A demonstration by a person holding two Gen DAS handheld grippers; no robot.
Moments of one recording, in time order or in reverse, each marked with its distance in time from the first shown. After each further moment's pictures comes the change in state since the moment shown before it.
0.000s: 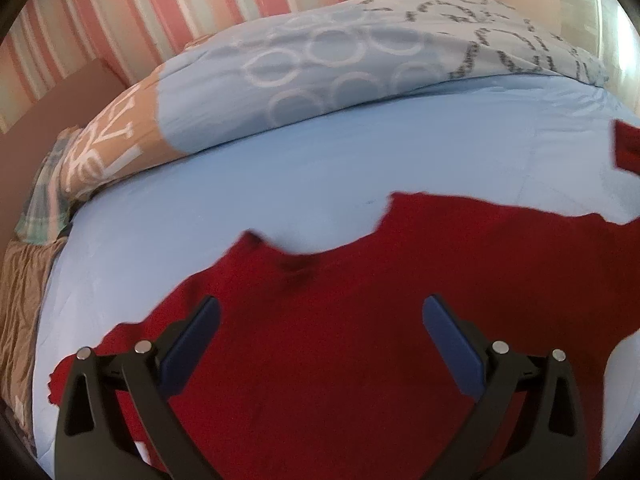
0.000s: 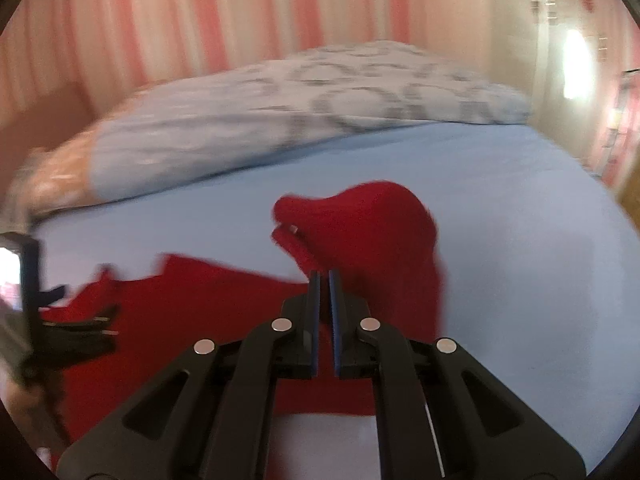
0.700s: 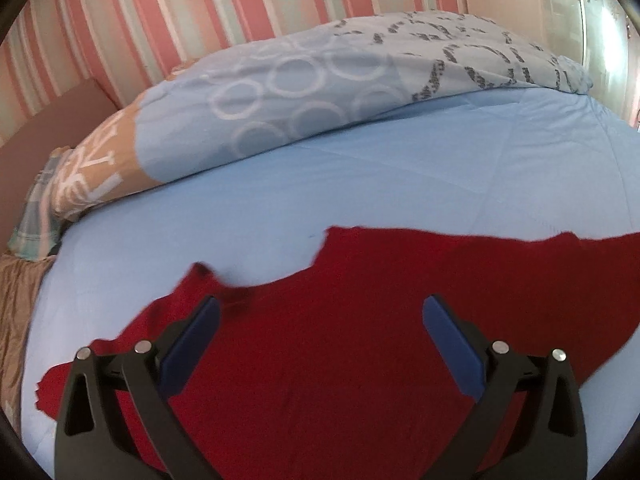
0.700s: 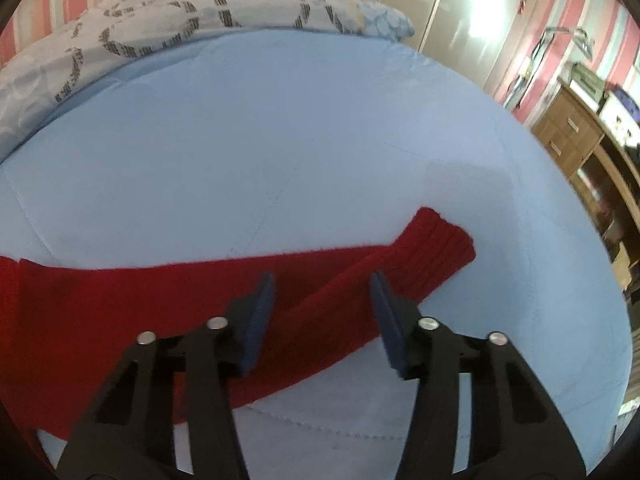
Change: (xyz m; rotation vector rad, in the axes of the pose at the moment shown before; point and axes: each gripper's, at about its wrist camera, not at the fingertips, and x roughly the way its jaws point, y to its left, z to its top) left arm -0.003 -0.062 0.021 0.020 -0.094 -0.036; right arm 0.090 -0.213 -0.032 0.136 0.222 -0.479
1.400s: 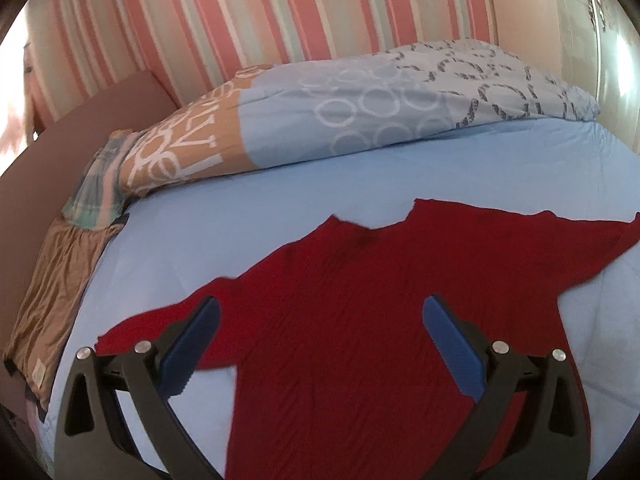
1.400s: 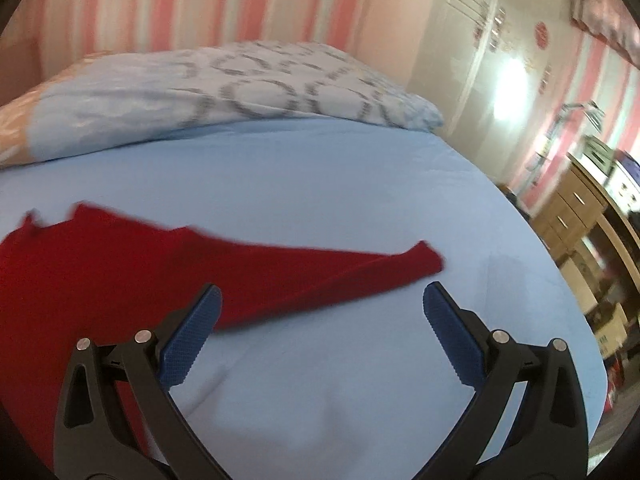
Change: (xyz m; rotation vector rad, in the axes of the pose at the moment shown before) left arm -0.165 0.103 -0.070 -0.060 -0.033 0.099; right arm -0.171 0.034 -0.055 -0.152 -0.264 0.072
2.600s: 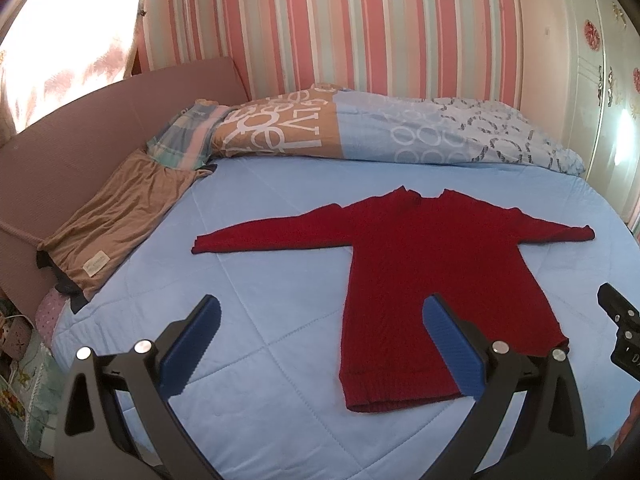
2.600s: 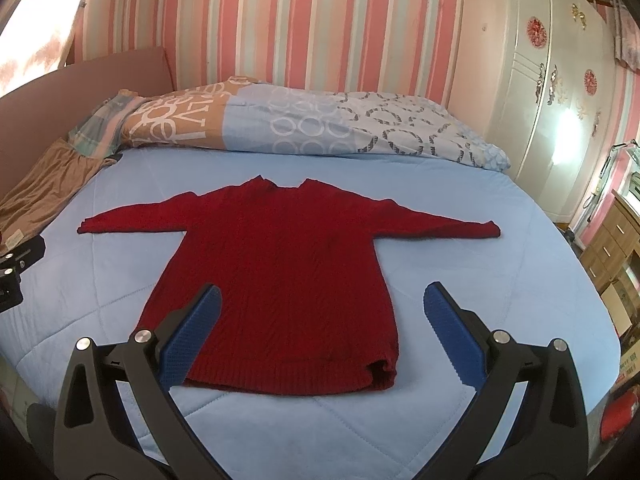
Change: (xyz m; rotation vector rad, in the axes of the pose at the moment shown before) left arm -0.288 0.161 -0.212 -0.247 -0.097 0.002; right arm -0.391 0.139 -0.177 -0.140 -0.159 0.336
